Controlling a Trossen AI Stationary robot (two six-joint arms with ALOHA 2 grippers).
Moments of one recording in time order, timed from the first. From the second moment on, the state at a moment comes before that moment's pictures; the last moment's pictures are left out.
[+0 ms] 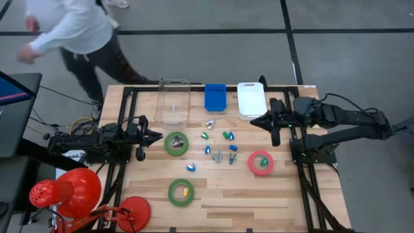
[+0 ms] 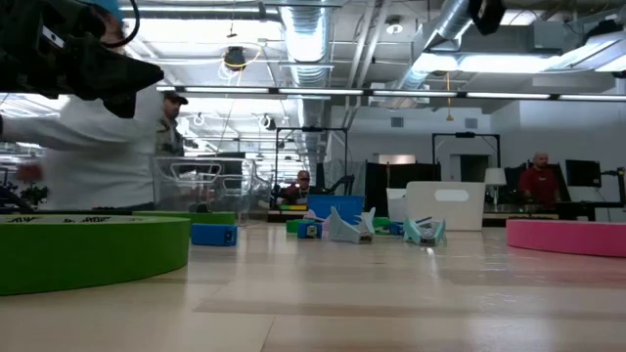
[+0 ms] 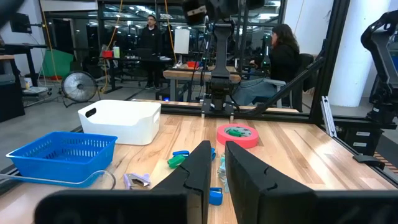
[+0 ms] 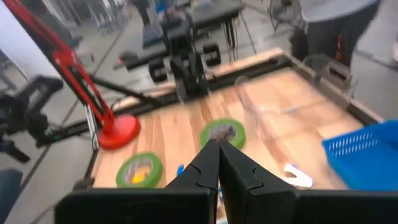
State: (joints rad) left arm 0.03 0.00 0.01 0.05 -0.08 -0.04; right arm 0.00 0.80 0.91 -0.41 0.05 0.30
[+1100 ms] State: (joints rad) left arm 0.03 0.00 0.01 0.05 -0.08 -0.04; right arm 0.03 1.07 0.91 -0.90 -0.11 0.05
